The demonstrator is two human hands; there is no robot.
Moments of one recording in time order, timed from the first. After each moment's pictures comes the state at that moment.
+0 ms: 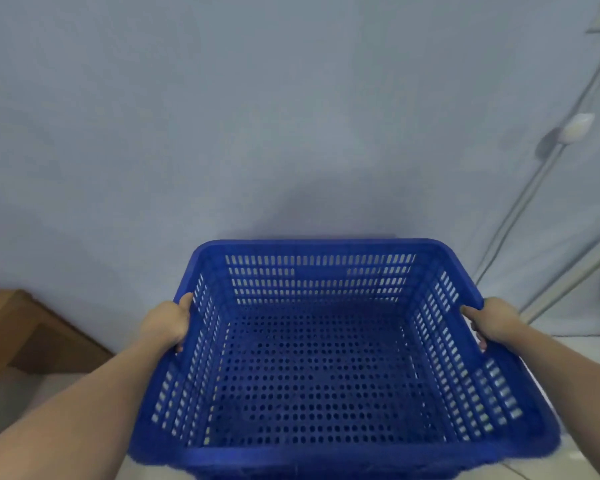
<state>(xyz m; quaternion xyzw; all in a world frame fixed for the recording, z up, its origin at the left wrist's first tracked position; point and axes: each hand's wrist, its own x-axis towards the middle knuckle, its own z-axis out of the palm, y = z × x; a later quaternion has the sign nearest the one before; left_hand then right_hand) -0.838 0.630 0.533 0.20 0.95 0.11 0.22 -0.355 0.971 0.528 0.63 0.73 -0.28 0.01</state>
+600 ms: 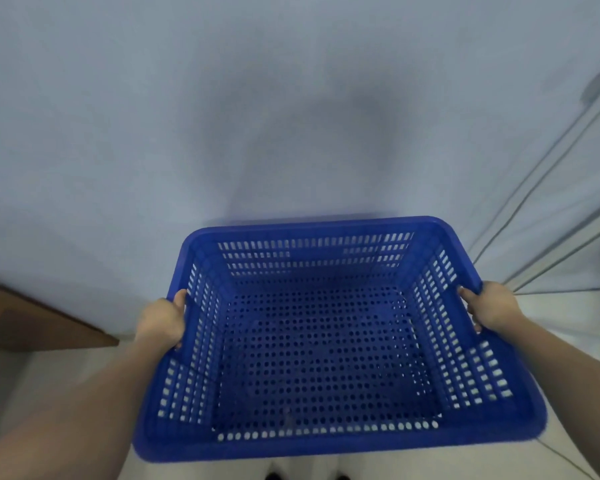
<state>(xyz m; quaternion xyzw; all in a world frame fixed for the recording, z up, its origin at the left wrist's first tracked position) -0.851 0.644 0.481 0.35 0.91 -0.15 0.17 -0.378 0.968 0.473 0.68 0.69 -0.27 -0.01</state>
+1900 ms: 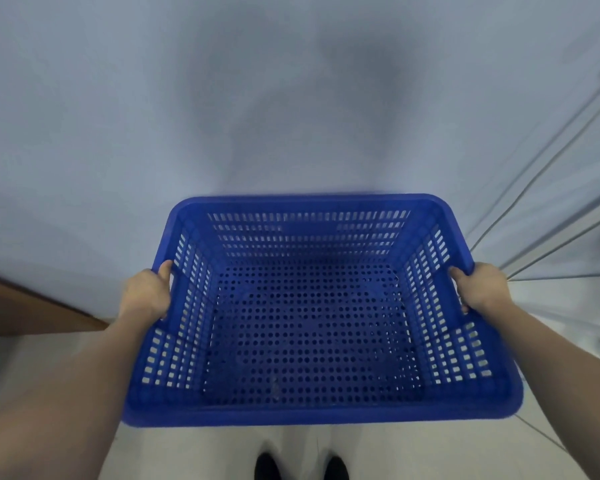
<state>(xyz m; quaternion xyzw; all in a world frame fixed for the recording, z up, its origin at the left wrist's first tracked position) -0.867 0.671 0.471 0.25 0.96 0.03 0.16 -0.398 0.978 0.469 0.70 0.66 -0.27 -0.05</state>
